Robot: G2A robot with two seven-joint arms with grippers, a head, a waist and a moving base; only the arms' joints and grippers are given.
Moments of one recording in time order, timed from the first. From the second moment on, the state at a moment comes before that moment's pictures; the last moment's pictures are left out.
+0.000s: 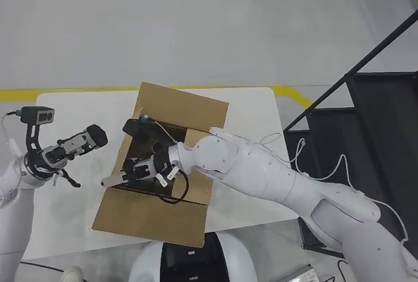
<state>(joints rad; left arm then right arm) 1.28 -0.98 -1.62 -1.51 -0.70 -0.58 -1.24 -0.57 -1.35 0.40 -1.38 0.29 -0.21 0.68</state>
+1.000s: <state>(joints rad) 1.30 -1.01 -1.74 -1.46 -0.96 -0.57 -1.25 -0.50 -1.59 0.35 -1.07 0.27 -0.03 0.72</state>
